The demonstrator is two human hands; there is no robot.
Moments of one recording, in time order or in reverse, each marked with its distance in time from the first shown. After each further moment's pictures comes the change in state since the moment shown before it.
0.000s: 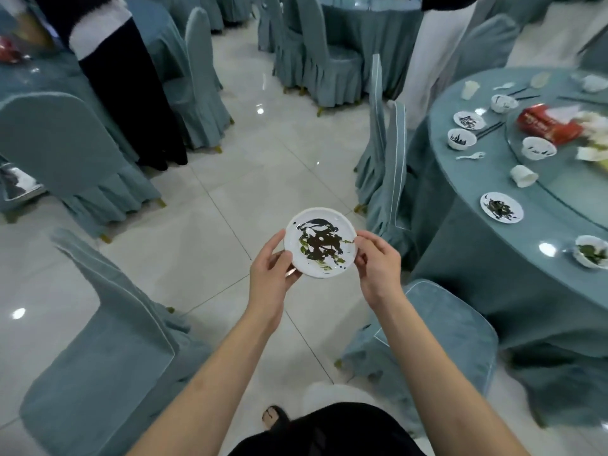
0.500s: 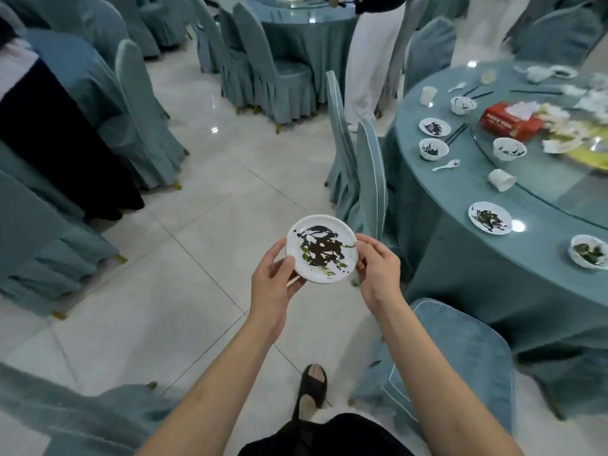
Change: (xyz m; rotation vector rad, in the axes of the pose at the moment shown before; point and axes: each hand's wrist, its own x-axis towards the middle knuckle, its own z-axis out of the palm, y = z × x) left_hand 0.164 0.042 0.045 0.031 -0.181 -0.064; right_hand 0.134 -0.023 0.058 0.103 0.198 -0.080
